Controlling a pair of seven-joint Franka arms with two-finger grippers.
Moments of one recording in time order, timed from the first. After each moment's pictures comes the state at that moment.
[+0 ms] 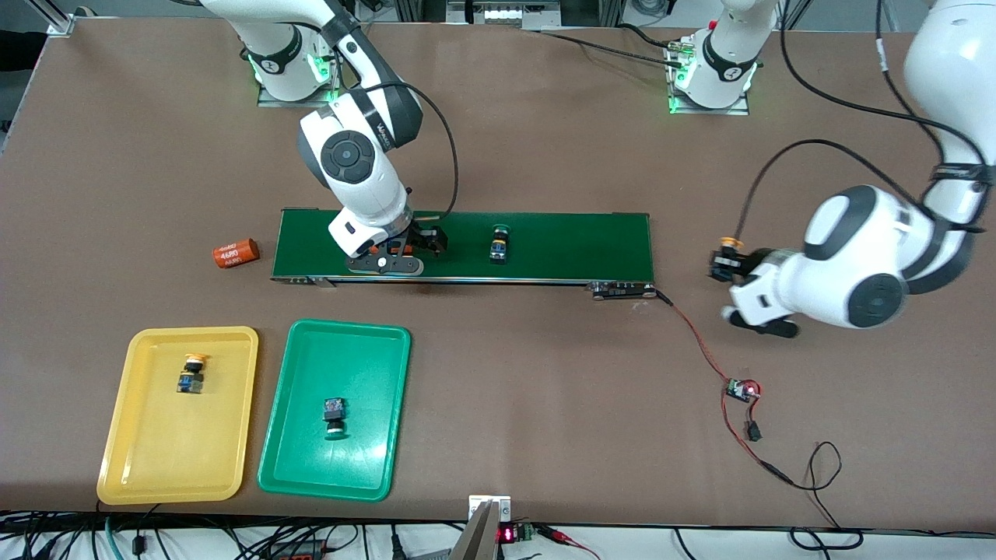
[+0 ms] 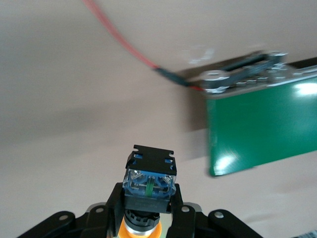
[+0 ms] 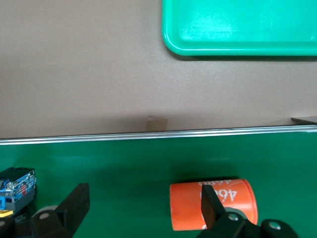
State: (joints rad) left arm 0.58 0.70 -0.92 -1.60 0.27 1.59 -0.23; right arm 0.49 0.39 0.11 -1.89 0.00 2.30 0.67
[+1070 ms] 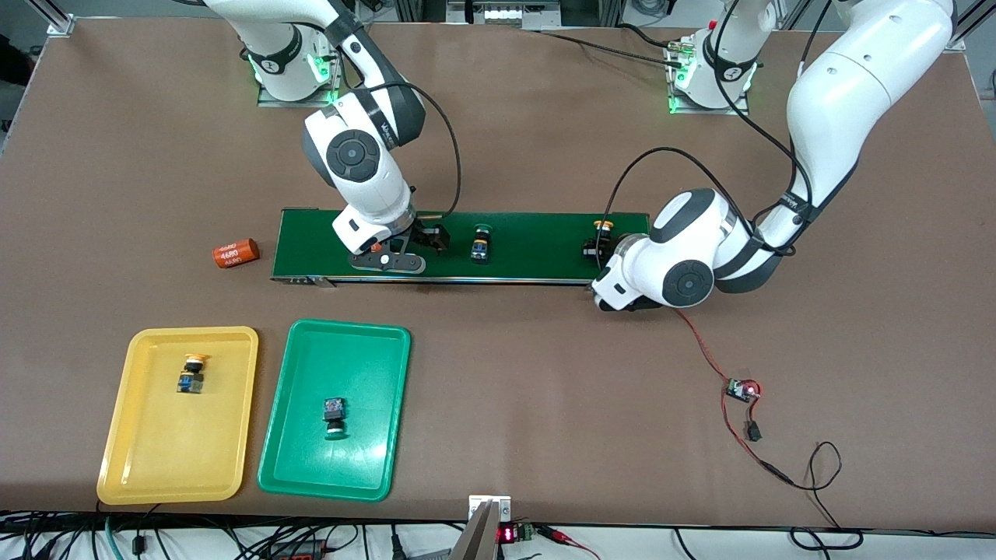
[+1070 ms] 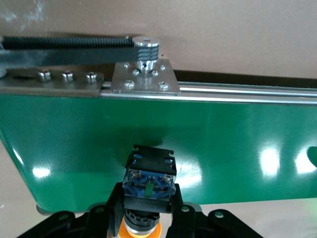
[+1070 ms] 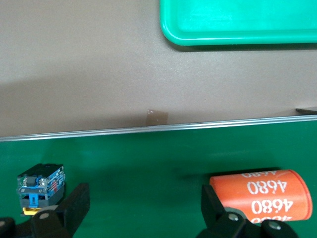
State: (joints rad) left arm 0.31 0.84 -0.90 -1.66 0.20 1.82 -0.73; right arm 0.50 0.39 0.11 -1.90 0.00 2.31 0.69
